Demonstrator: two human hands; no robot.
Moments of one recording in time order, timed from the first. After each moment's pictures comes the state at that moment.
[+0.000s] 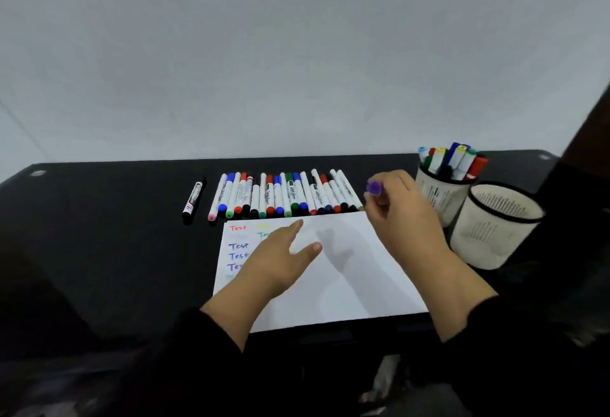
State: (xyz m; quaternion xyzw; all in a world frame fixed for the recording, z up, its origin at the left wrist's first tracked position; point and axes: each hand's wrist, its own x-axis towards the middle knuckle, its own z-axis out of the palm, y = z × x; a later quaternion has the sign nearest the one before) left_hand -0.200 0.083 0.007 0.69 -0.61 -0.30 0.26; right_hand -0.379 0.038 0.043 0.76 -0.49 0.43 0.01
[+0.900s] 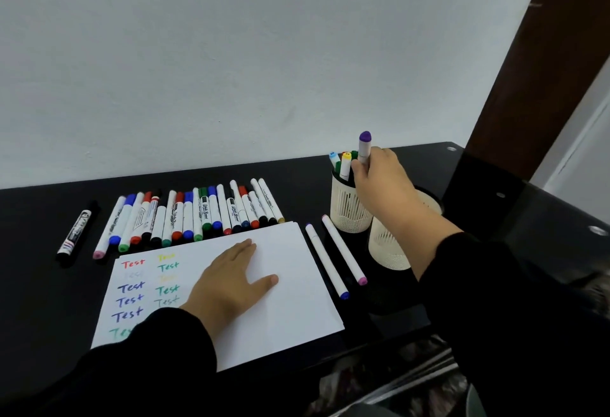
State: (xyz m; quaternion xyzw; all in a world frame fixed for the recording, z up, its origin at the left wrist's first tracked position) left_hand -0.255 0.015 -0.034 0.68 -0.70 -0.17 0.09; right_hand -0.478 -0.036 0.084 0.66 -0.67 0.33 -0.06
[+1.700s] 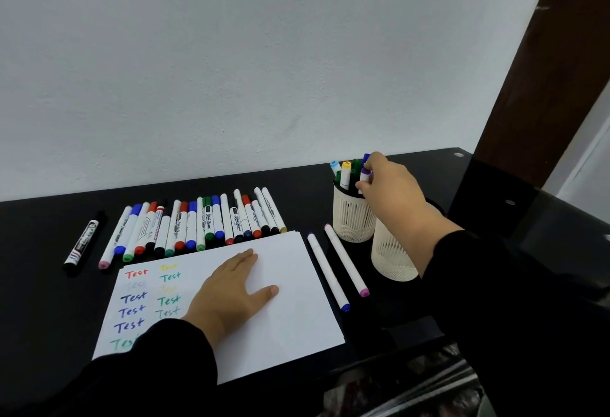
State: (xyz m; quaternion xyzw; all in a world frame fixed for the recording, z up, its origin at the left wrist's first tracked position) left_hand -0.254 0.014 -0.036 0.68 -0.70 -0.17 0.11; right_hand -0.493 -0.048 0.088 0.69 -0.68 0.23 -0.02
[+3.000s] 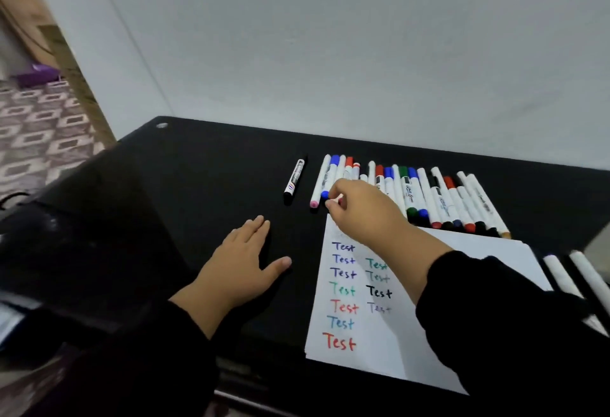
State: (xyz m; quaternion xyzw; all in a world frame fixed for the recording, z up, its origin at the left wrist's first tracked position) left_hand -0.031 0.110 -0.040 0.82 -0.55 -0.13 0.09; right_hand -0.181 -0.024 0.011 0.89 -0.41 0.14 -0.14
